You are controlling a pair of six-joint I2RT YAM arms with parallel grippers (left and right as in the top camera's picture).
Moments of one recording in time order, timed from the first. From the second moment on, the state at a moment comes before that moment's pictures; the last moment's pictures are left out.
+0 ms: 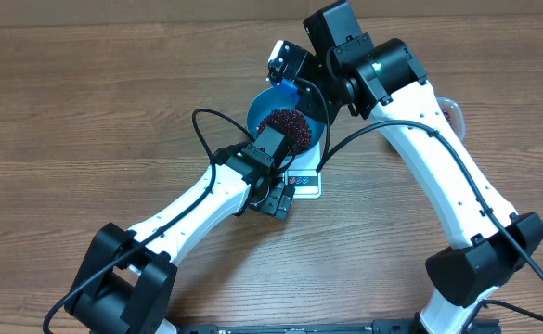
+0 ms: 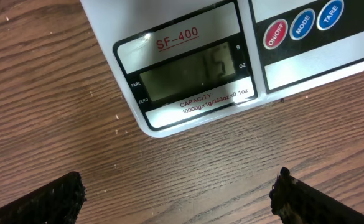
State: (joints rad) left arm -0.61 1.71 1.13 -0.81 -0.05 -0.26; right arm 0.49 1.88 2.02 -1.18 -0.04 -0.64
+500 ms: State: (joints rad) left arm -0.61 1.71 1.13 -0.81 -0.05 -0.26; right arm 0.44 1.88 2.02 -1.15 -0.10 -0.51
